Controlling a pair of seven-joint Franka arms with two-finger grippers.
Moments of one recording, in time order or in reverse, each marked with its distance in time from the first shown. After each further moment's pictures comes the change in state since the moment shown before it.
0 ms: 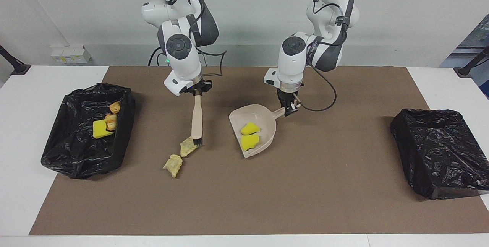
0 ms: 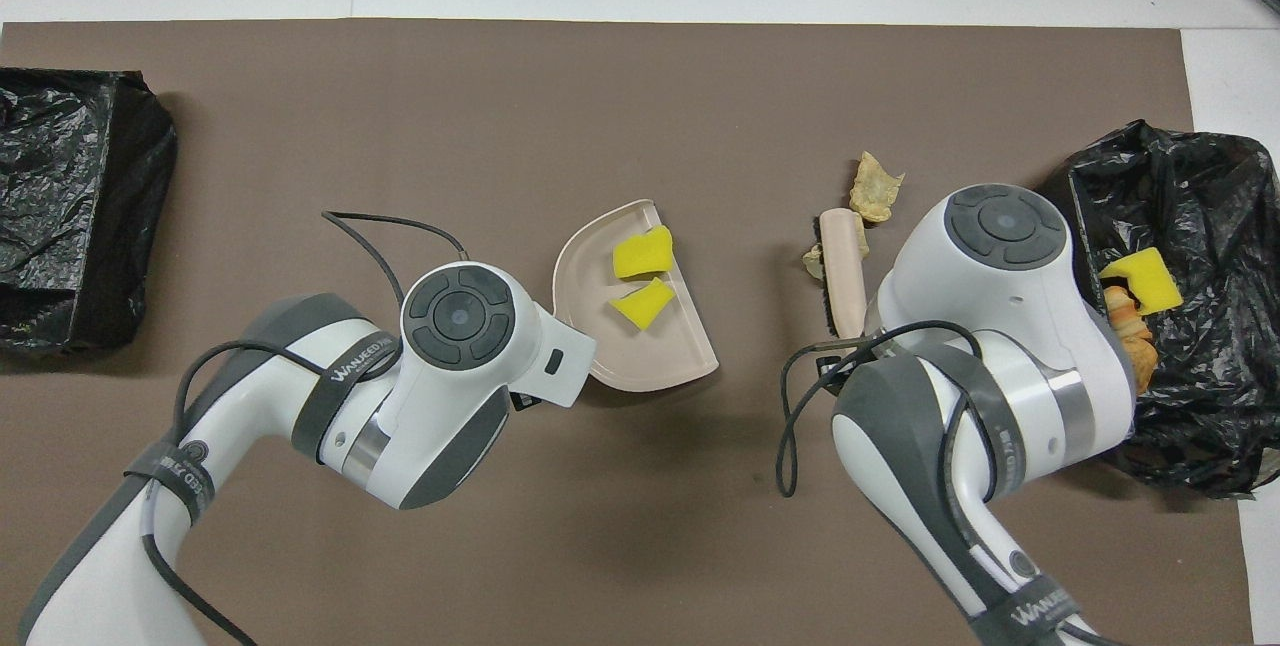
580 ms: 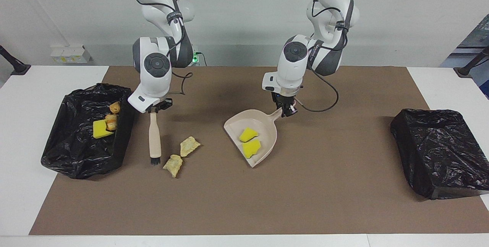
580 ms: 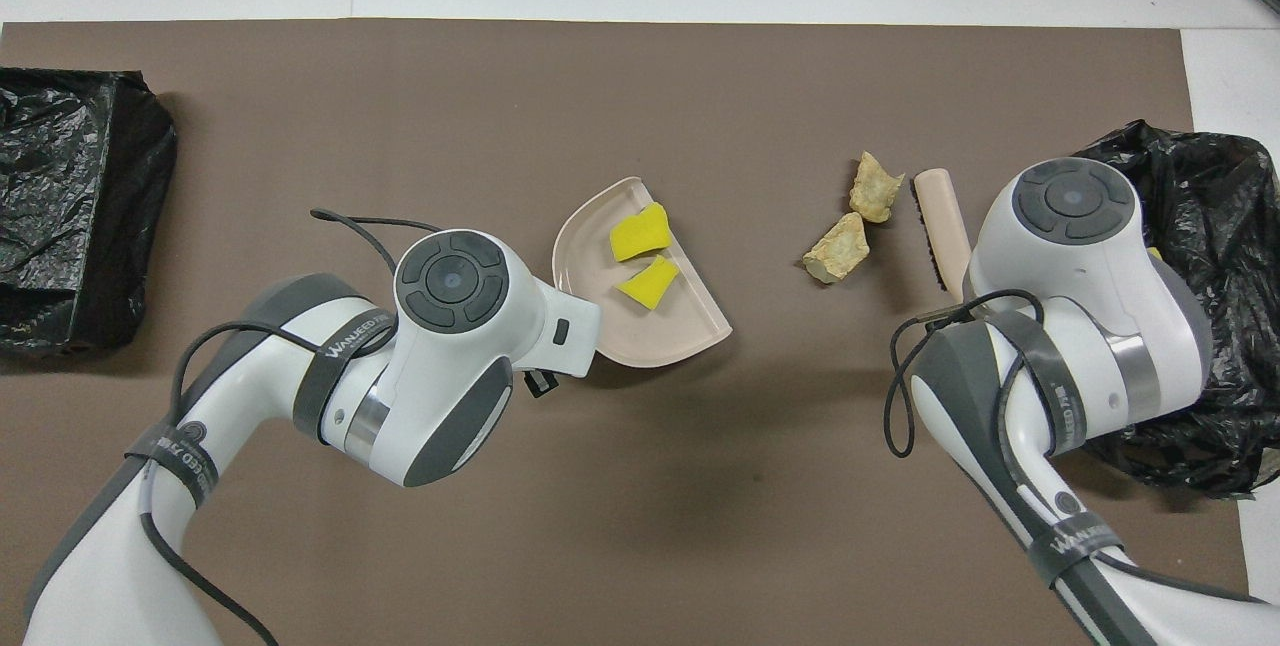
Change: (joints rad) left arm 0.001 0.054 -0.006 0.071 -0.052 -0.053 -0.144; right arm -0.145 0.112 -0.002 0.001 -0.384 0.129 -0.129
